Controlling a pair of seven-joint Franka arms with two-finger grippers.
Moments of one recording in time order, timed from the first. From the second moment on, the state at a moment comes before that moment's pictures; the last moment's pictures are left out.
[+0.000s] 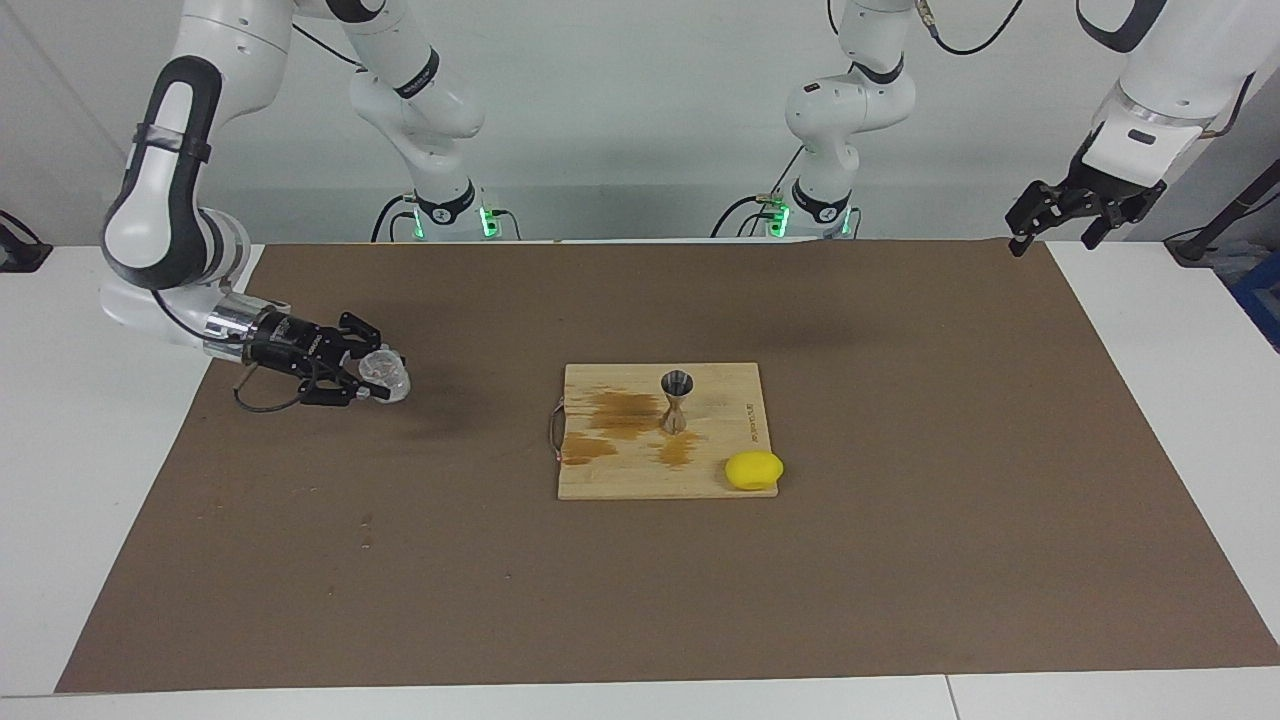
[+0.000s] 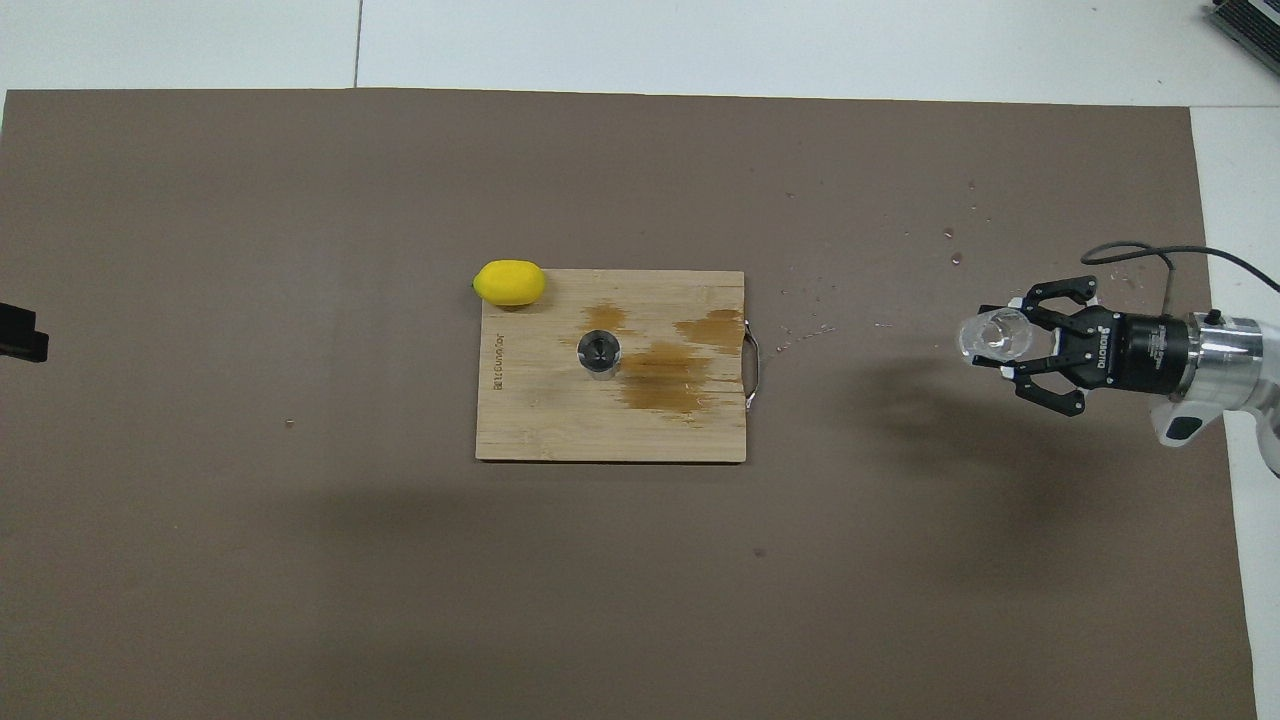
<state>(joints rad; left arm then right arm) 0.20 -0.04 -0.15 -1.57 0.05 1.50 0.06 -0.32 0.26 -0.05 -2.06 1.24 1.66 0.78</state>
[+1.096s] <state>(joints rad) 0.22 -0.04 -0.17 -1.57 0.05 1.50 0.06 -0.18 0.43 -0.04 -2.03 1.37 1.77 0.70</state>
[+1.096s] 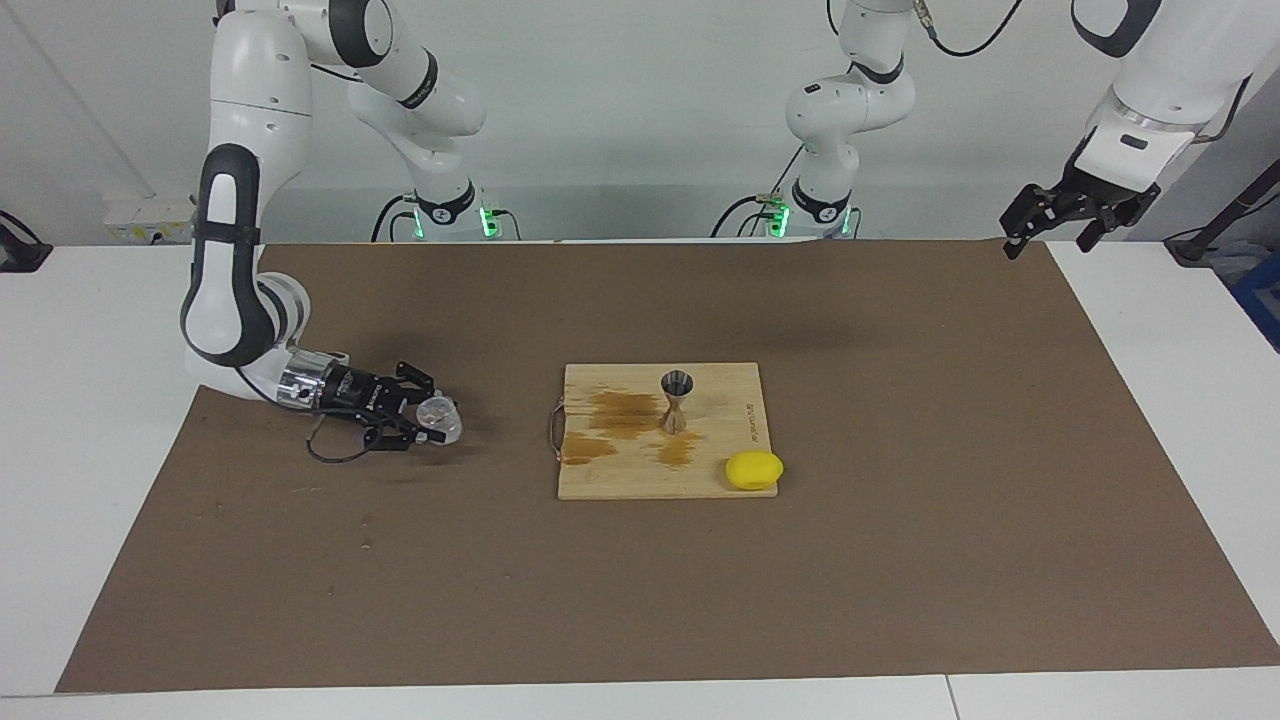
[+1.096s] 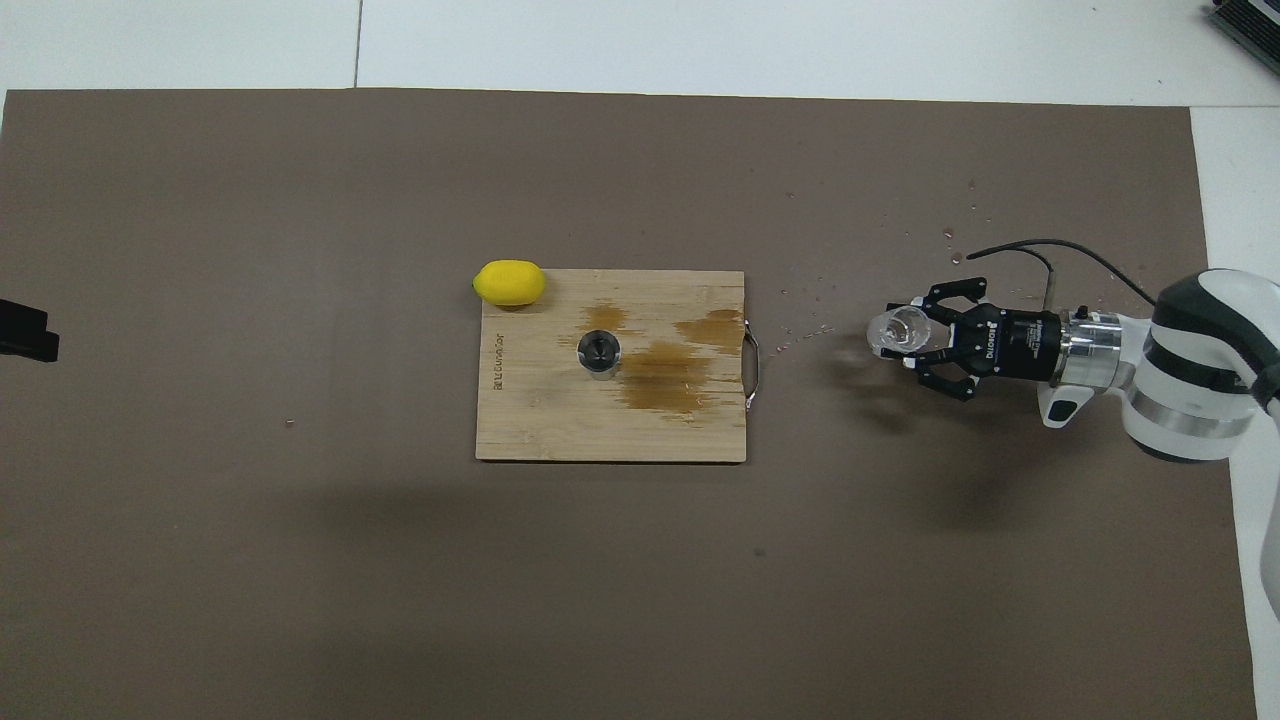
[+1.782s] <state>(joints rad) 0.22 -0.04 -0.18 -1.57 0.05 1.50 0.06 -0.18 0.48 -0.05 -2.03 1.37 1.79 0.61</state>
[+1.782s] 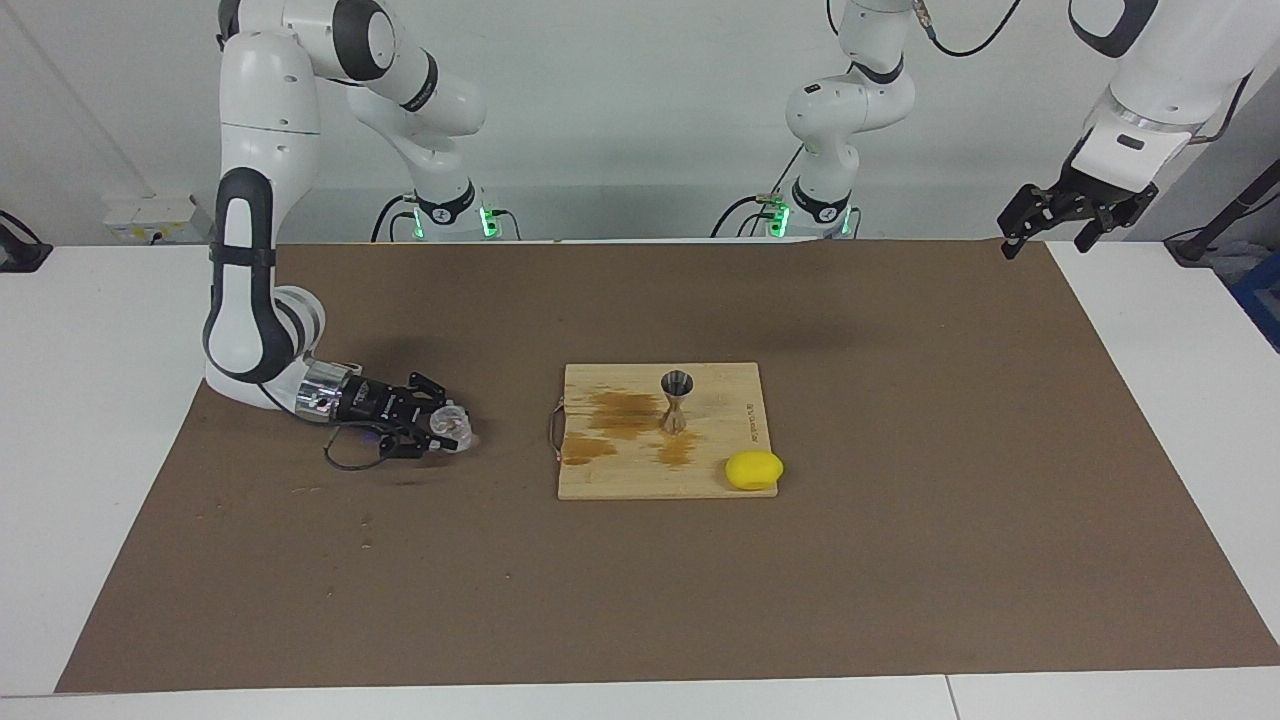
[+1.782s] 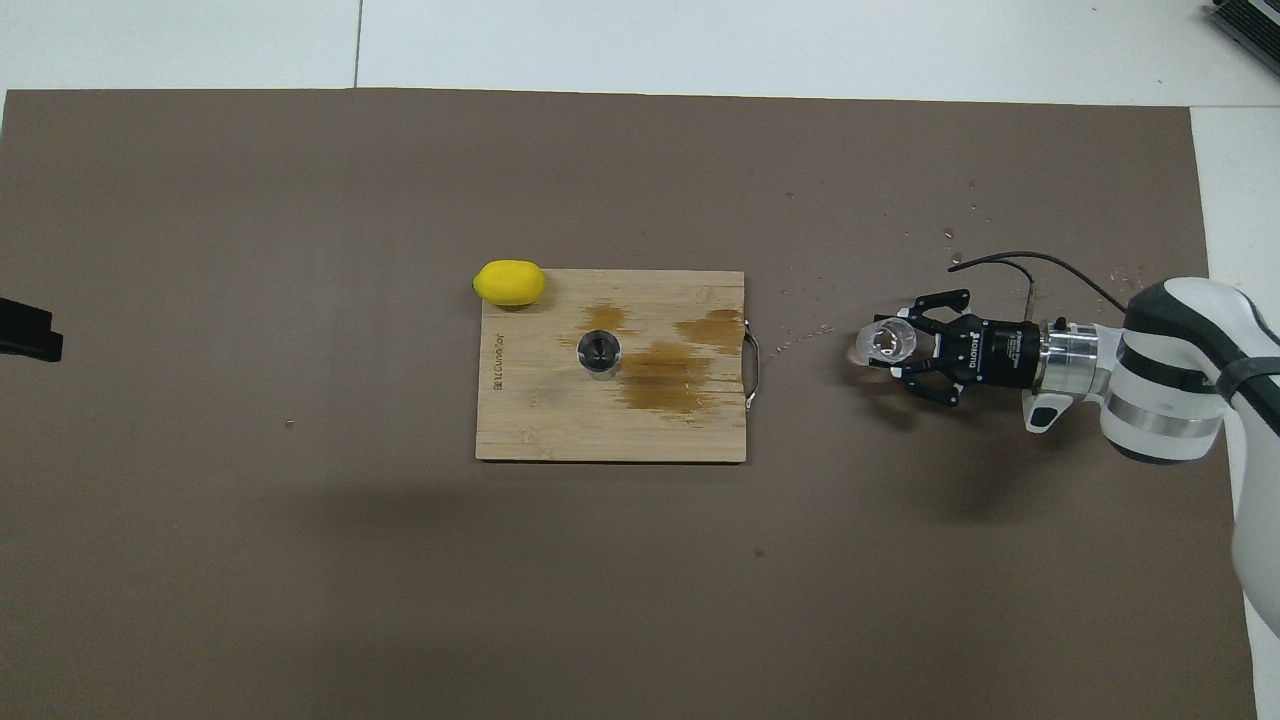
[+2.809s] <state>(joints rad) 0.22 -0.04 -0.18 -1.57 0.05 1.50 0.06 -0.18 0.50 -0.05 -2.02 1.35 1.78 0.58</state>
